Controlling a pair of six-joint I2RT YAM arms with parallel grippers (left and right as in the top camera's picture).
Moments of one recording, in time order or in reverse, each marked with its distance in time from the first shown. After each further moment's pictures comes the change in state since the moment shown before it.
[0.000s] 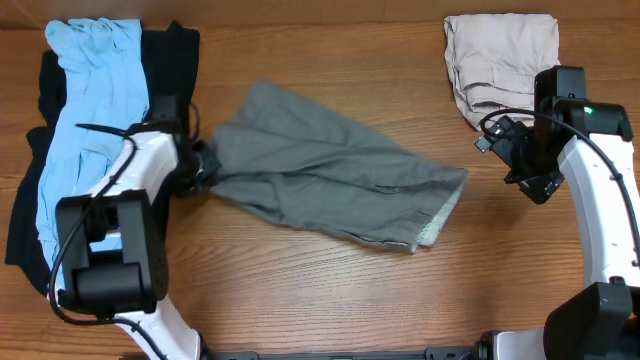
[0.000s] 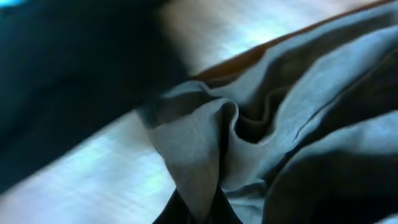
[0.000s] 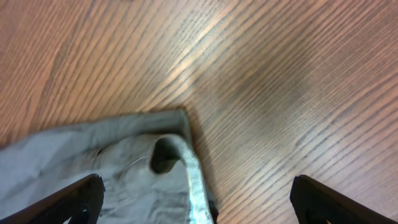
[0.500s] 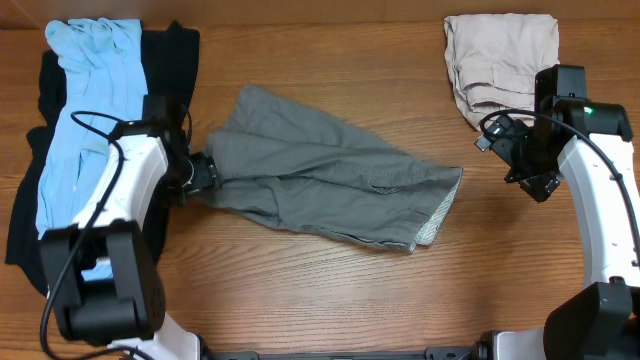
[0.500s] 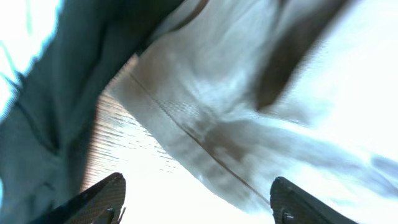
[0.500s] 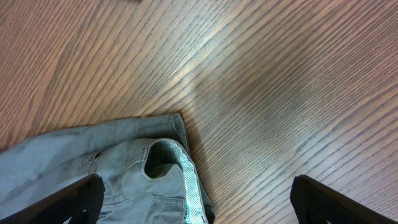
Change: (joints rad) left arm 0.003 -0.142 0.018 -0.214 -0.014 0.310; right arm 0.000 0.000 0.000 0.011 0.000 -0.030
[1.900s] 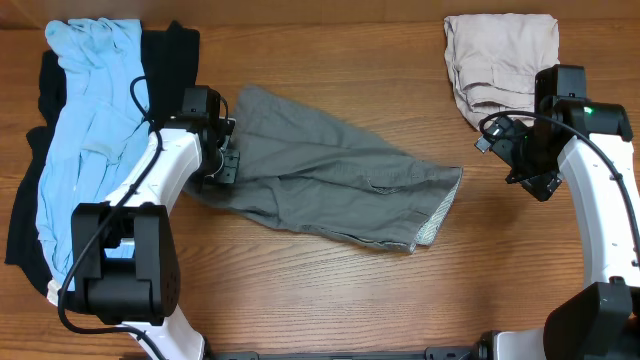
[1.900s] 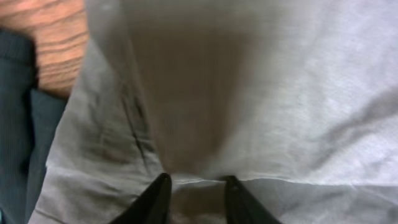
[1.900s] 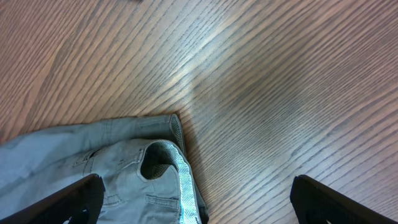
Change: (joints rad) left arm -0.143 0.097 0.012 0.165 -0.071 0.323; right arm 0.000 0.000 0.000 0.002 0.009 -0.035
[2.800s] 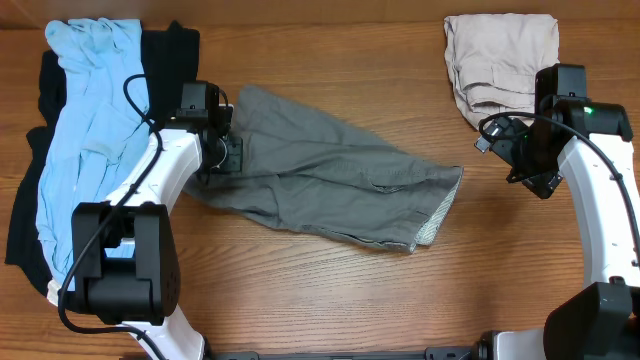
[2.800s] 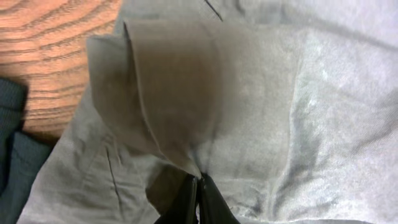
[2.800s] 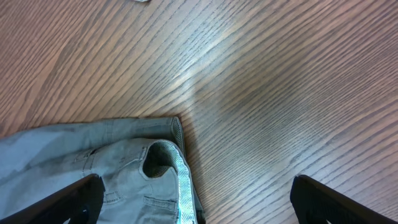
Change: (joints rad) left arm 0.000 0.001 -0.004 0.131 0.082 -0.114; right arm 0.000 0.000 0.000 0.014 0.000 -0.041
